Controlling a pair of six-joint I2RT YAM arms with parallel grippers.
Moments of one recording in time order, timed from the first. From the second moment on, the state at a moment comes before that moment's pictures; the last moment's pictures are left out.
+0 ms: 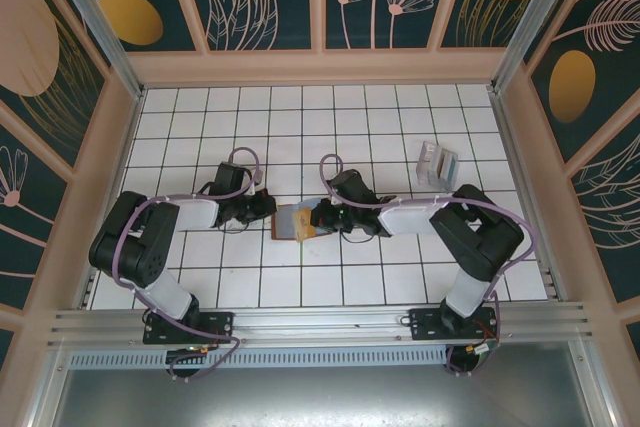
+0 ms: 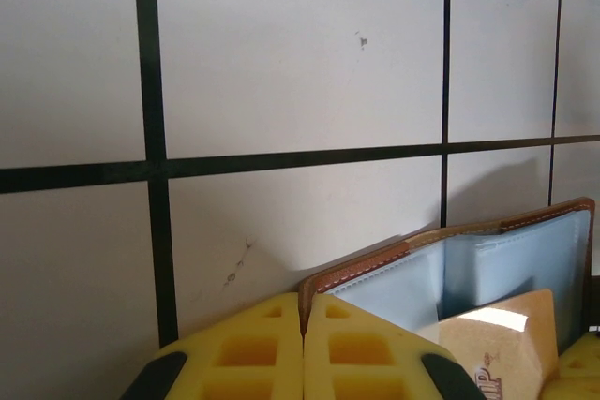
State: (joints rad) left arm -0.33 1.66 0.63 0.08 0.46 -0.59; right arm 0.79 1.73 0.77 0.16 -0.36 0.92
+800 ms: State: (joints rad) left arm -0.34 1.66 0.62 0.11 0.45 -0.62; right arm 0.81 1.75 0.74 0.29 -0.25 1.04
